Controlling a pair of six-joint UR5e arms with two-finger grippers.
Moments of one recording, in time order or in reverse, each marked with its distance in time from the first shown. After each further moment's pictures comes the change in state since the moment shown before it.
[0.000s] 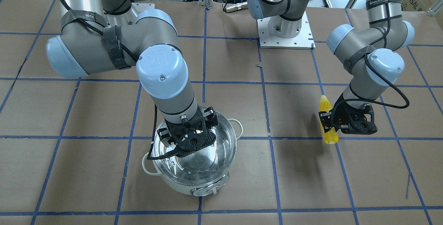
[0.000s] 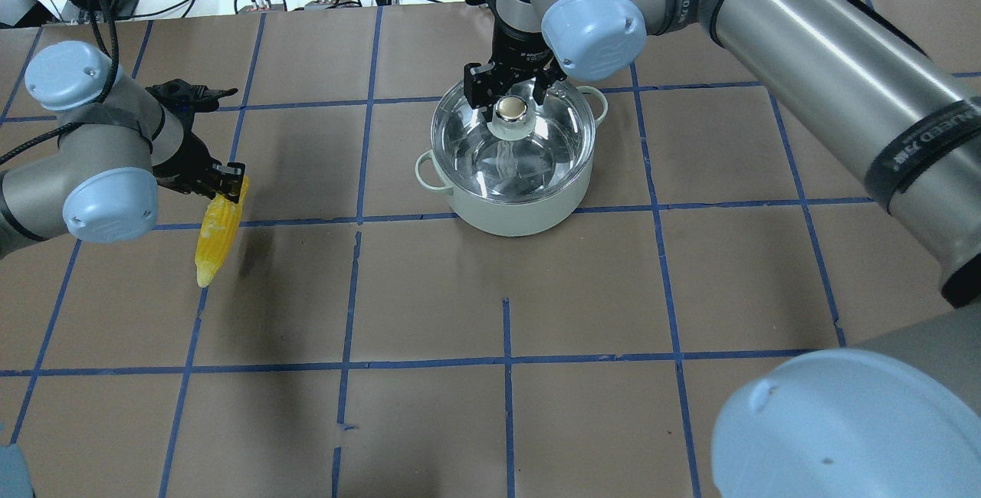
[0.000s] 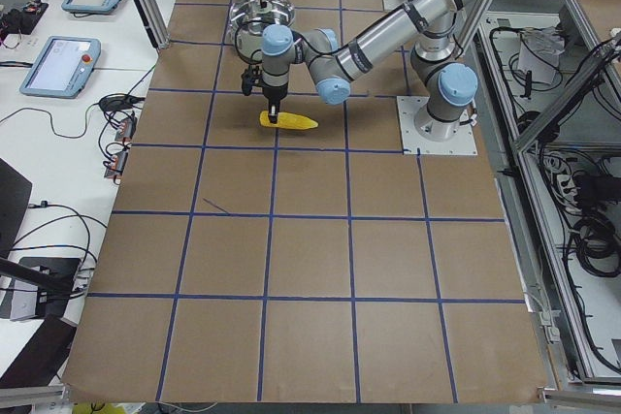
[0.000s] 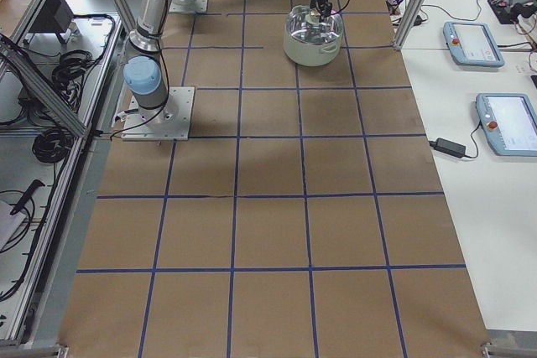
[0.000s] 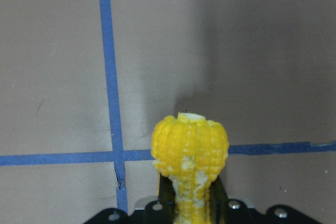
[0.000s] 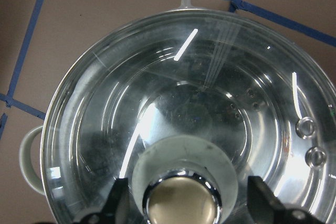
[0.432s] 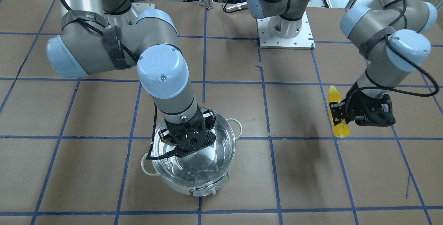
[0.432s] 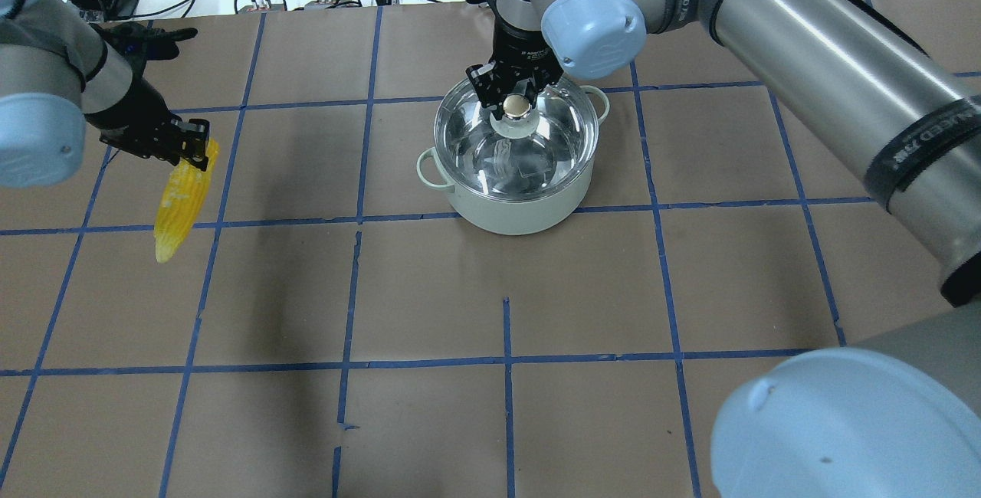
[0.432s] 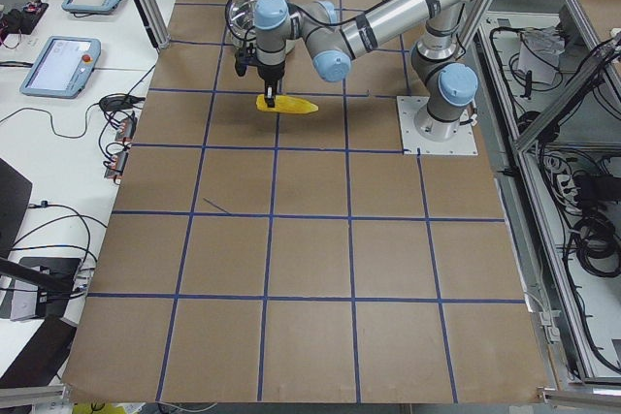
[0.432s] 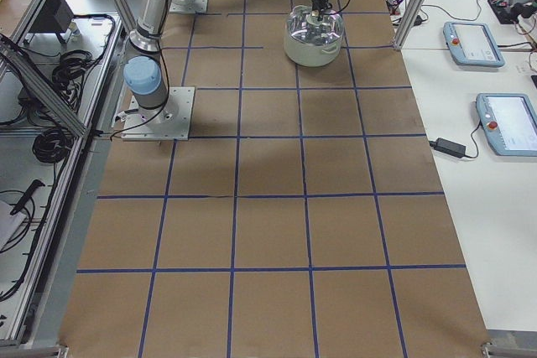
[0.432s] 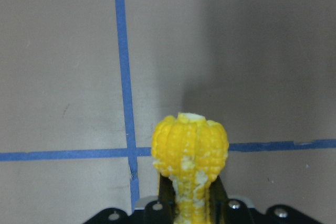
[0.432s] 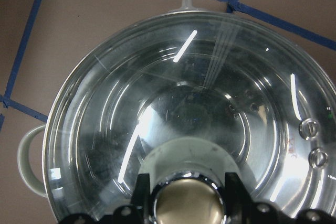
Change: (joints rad) left arm -0.006 0.111 0.191 -0.342 -0.006 -0.010; right arm 0.000 0.002 -0.005 0.001 -0.006 -0.004
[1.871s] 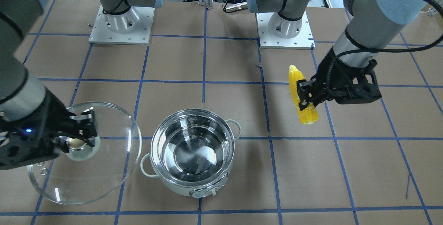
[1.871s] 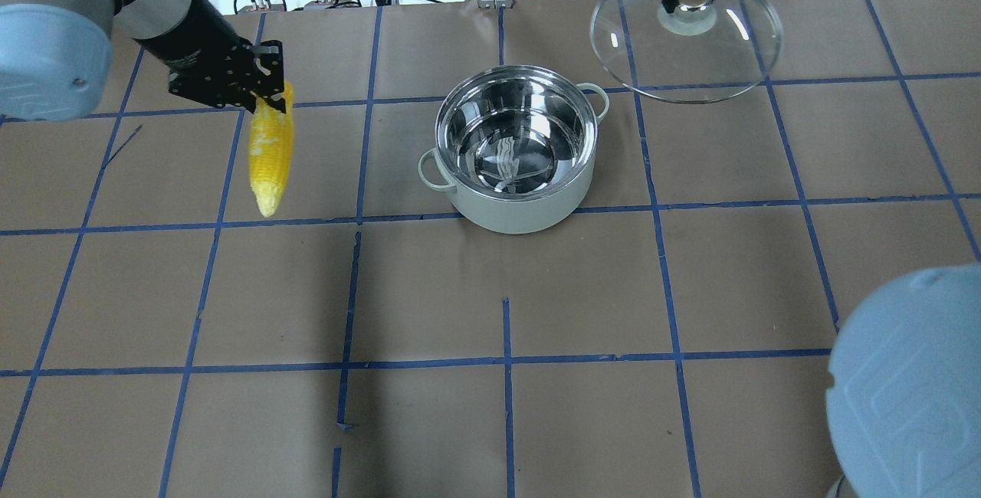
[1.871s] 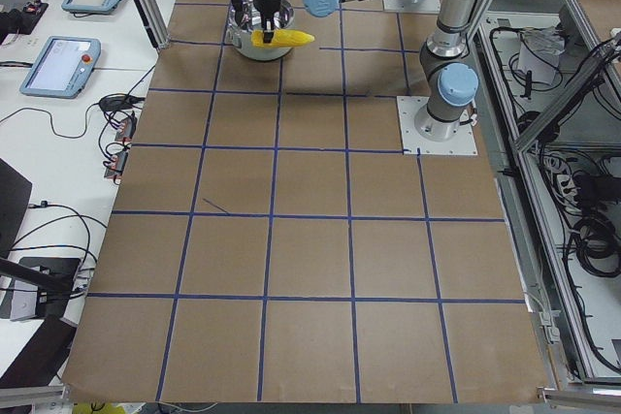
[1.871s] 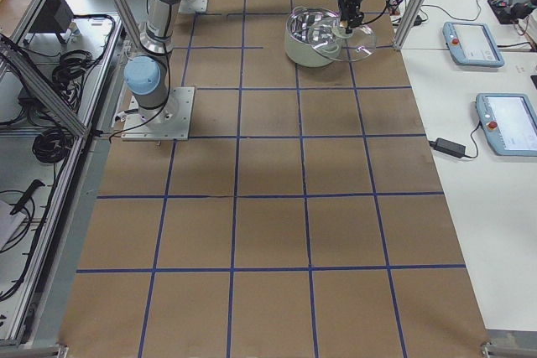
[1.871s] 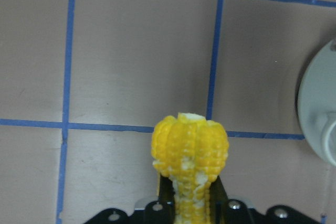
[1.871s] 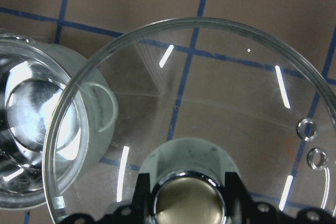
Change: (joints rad) left arm -0.261 -0.005 0.184 -0.124 -0.160 -0.497; right arm -0.375 -0.091 -0.206 0.334 -0.037 -0.176
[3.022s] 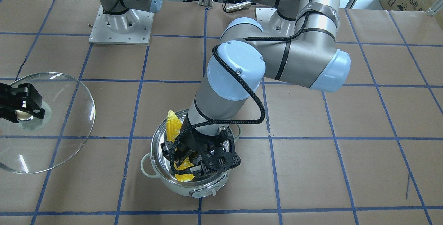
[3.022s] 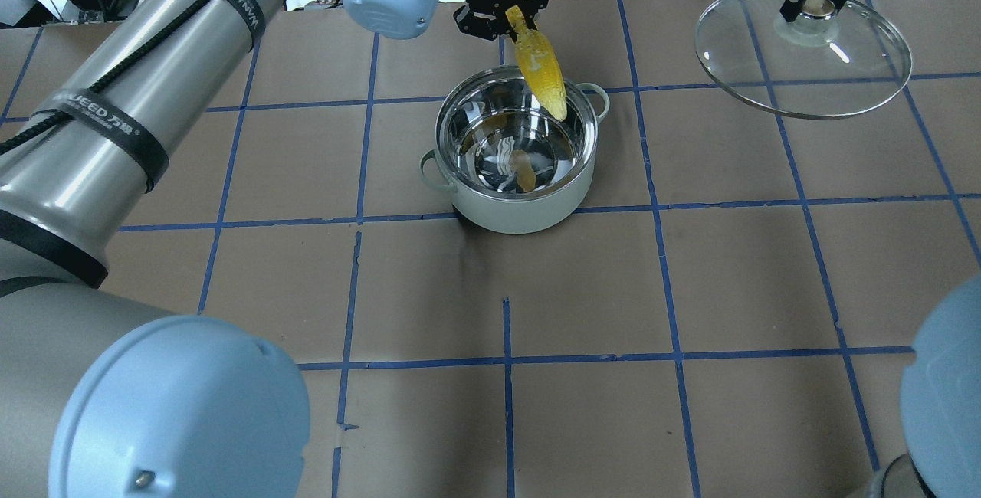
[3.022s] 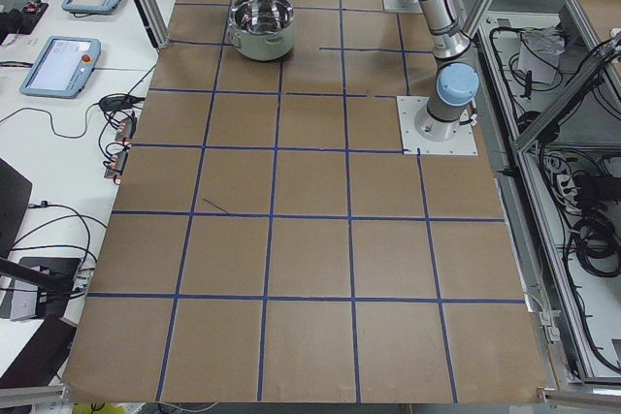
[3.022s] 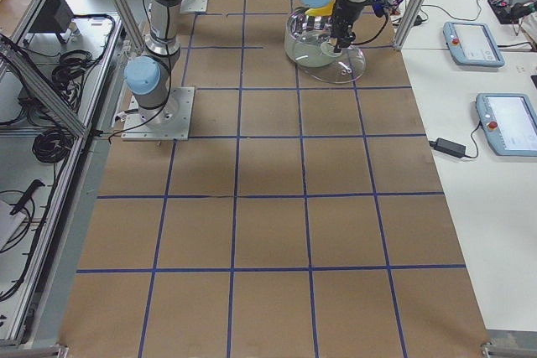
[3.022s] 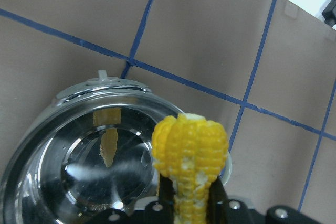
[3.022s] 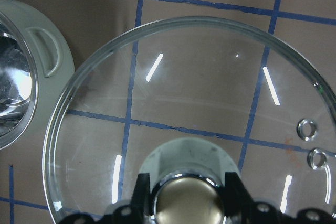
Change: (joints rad) left arm -0.344 -0.483 0.467 0.140 -0.081 -0.525; right arm -0.119 -0.050 0.000 0.145 -0.024 -0.073
